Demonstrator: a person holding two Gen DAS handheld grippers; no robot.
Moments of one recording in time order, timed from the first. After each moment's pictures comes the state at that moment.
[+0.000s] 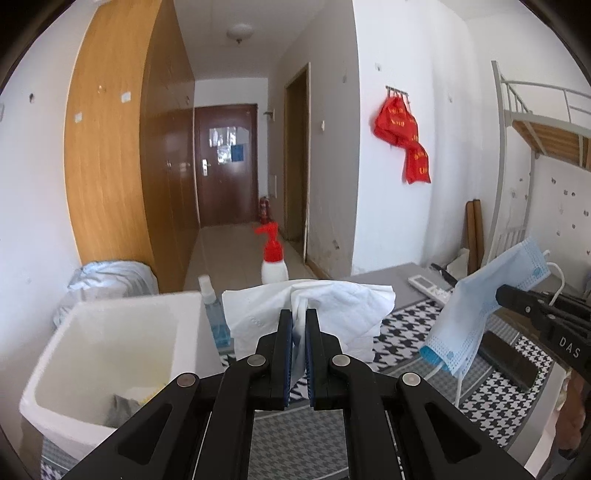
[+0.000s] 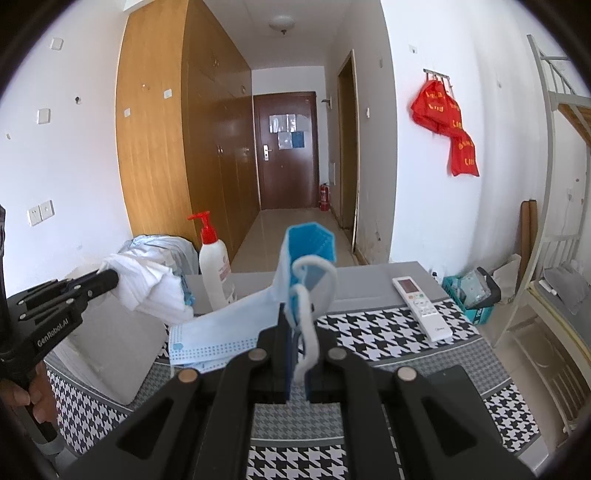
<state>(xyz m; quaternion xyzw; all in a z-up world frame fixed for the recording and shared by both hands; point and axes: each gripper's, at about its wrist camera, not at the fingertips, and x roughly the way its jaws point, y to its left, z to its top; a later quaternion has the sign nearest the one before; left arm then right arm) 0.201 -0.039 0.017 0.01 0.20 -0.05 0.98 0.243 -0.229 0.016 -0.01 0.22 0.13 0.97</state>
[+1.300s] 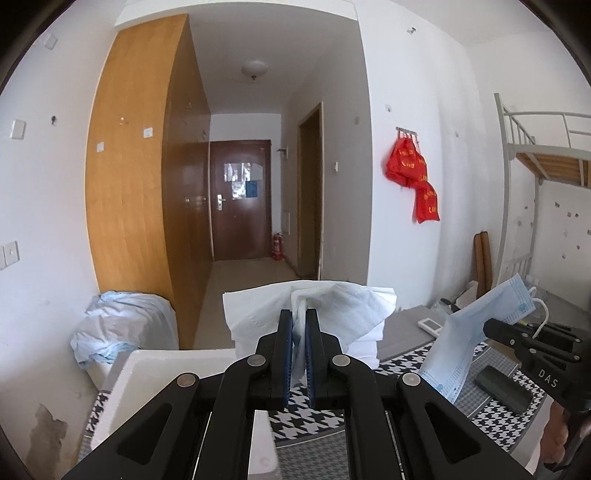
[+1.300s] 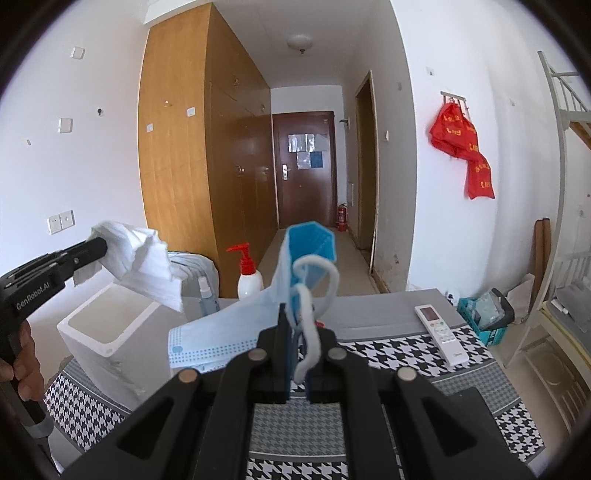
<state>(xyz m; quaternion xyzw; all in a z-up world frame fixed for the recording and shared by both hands) 0.167 -0.001 0.067 0.01 0.13 -0.03 0.99 0.229 -0.202 0.044 -0.01 0.18 0.16 0.97</state>
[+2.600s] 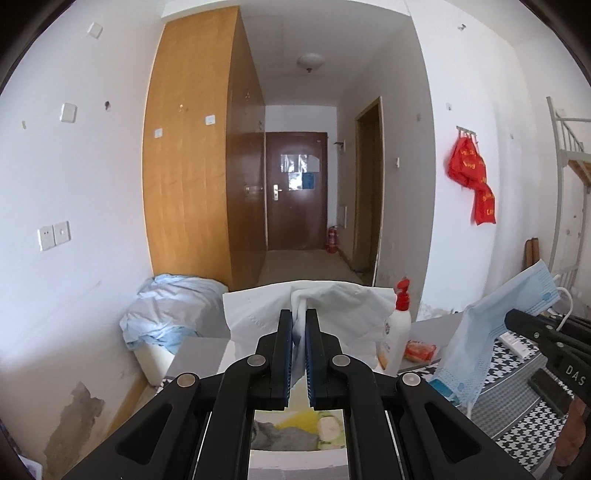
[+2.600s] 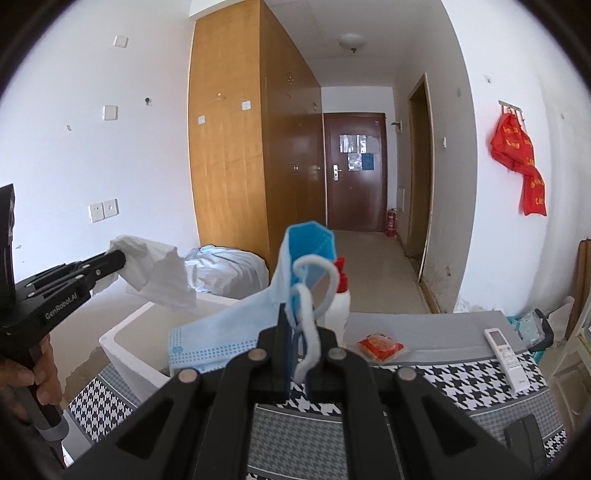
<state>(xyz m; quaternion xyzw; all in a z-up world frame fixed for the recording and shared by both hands) 0.163 0.073 0.062 -0.01 0.15 0.08 0.99 0.241 -0.116 0.051 -0.02 0.17 0.25 0.95</state>
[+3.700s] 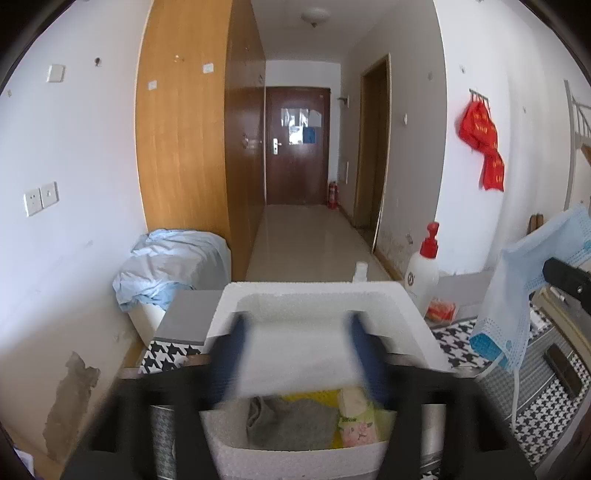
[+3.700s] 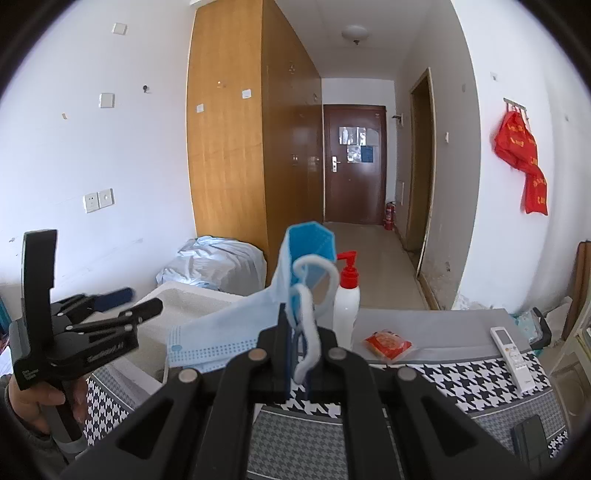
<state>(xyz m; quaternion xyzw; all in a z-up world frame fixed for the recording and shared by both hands) 0.201 0.092 0.021 -0.03 0.23 0.08 0.97 0.253 -0.090 0.047 -0.04 0.19 0.24 0.95</state>
